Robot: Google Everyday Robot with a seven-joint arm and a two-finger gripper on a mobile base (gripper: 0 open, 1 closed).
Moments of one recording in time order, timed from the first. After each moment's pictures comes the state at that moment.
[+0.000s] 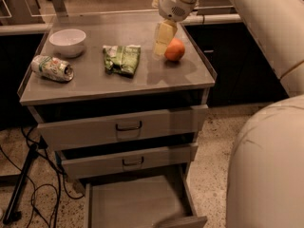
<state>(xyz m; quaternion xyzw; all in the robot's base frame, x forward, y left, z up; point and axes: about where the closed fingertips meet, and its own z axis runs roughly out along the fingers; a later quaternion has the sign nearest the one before) 0.708 -0.022 0.954 -0.70 0.65 0.01 0.29</state>
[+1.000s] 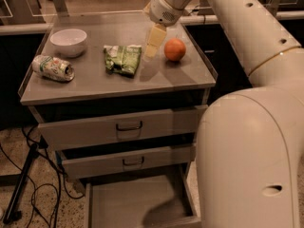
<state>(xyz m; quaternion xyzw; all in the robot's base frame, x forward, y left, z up) 0.733 0.005 0.927 -0.71 0.64 0.07 0.29</state>
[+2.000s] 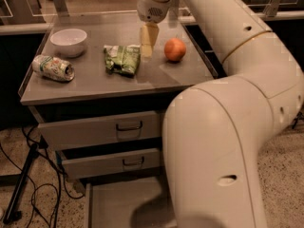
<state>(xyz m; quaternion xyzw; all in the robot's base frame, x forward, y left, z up) 0.726 0.019 0.921 -0.74 0.65 0.01 0.19</state>
